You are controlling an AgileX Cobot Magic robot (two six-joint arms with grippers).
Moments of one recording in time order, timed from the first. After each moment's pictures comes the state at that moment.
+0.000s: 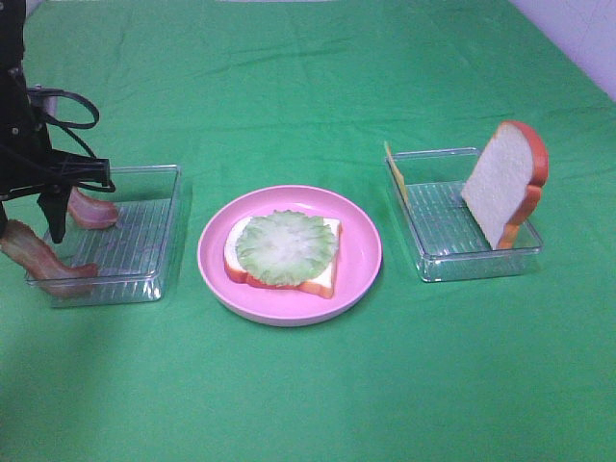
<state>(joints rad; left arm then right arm) -0.20 1.98 -1.41 0.09 1.13 -0.41 0.48 -0.01 -0.51 0.10 1.06 -0.11</state>
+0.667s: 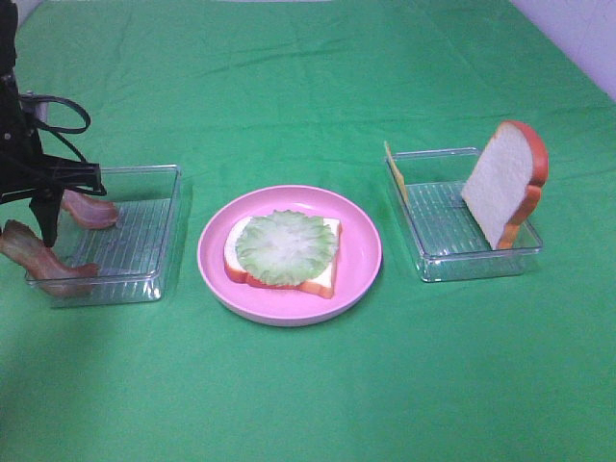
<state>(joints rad) -0.17 2.00 -1.41 0.09 1.11 -0.39 0.48 -0.01 -0.51 0.10 1.06 -0.11</state>
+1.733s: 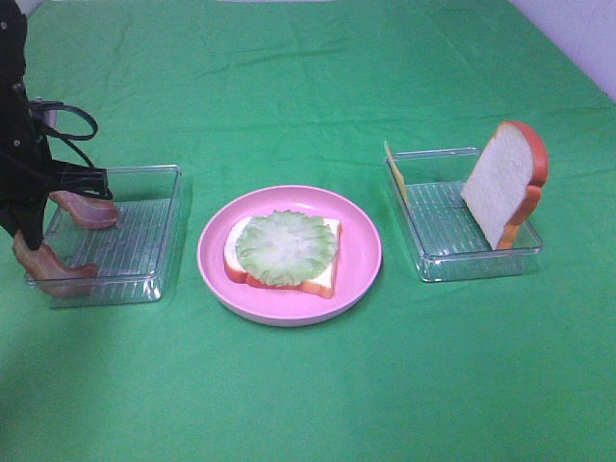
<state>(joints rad) -0.17 2.03 -1.42 0.09 1.09 -0.38 0.48 -0.01 -0.51 0.10 1.06 -0.11</state>
